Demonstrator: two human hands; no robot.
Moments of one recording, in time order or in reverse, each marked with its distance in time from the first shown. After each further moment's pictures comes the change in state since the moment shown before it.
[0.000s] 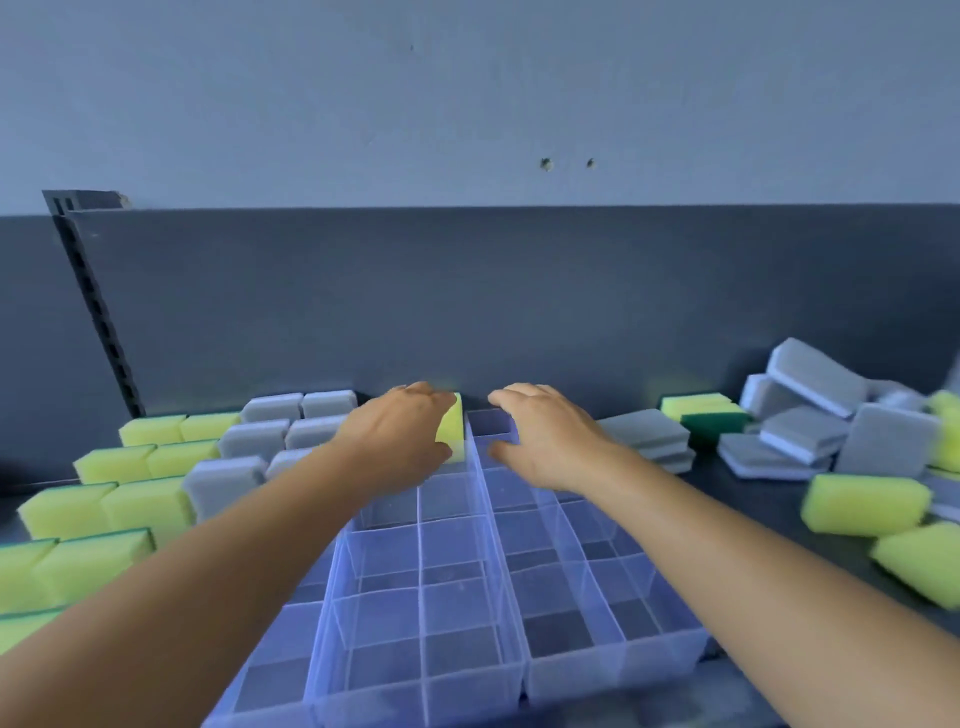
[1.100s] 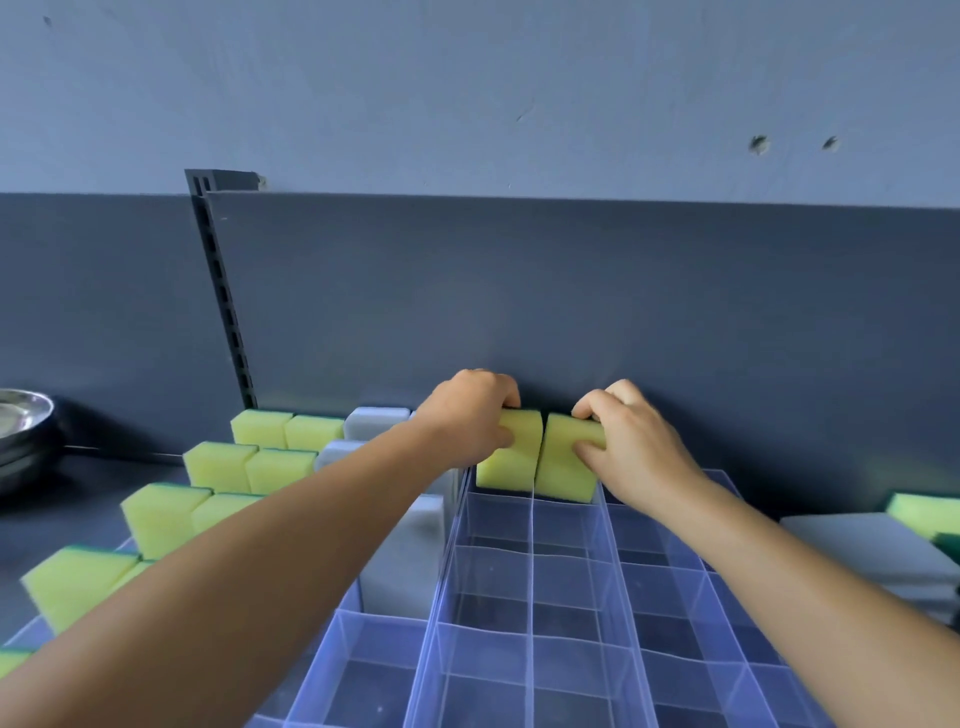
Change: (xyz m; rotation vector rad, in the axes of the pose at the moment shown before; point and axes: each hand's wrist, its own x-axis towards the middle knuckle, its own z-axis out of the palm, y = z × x) left_hand 0.078 -0.081 0.020 -0.255 0.008 -0.235; right_hand 0.119 0.012 0.055 0.151 0.139 -0.051
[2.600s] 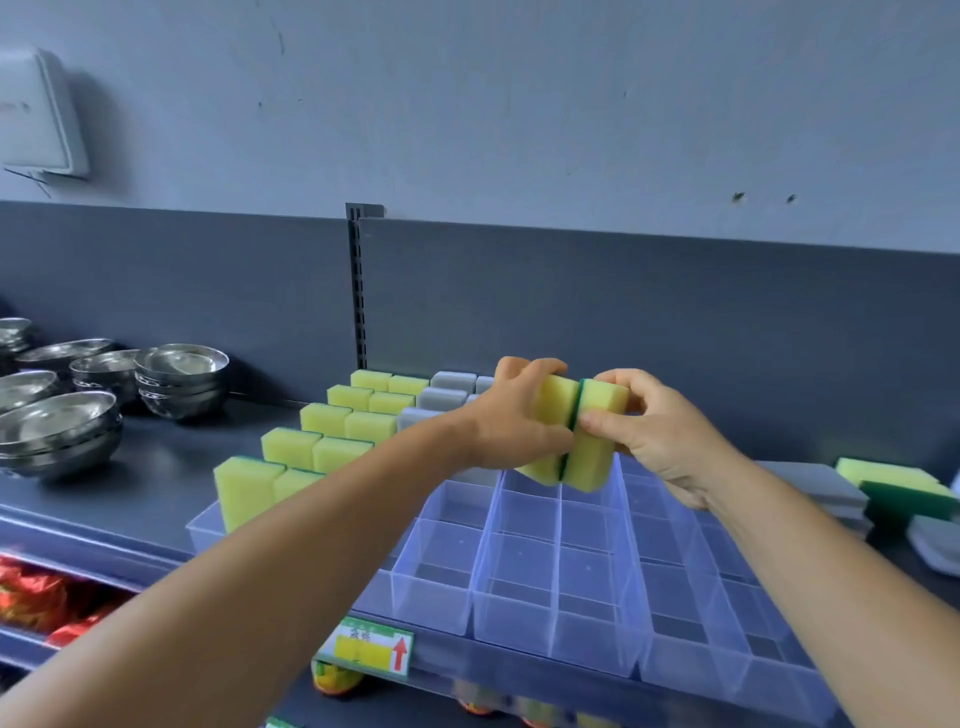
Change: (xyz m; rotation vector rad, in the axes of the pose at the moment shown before) left_hand -0.180 0.048 -0.051 -0.445 -0.026 0.043; right_hand -0.125 -0.081 -0.078 0.853 -0.151 0.159
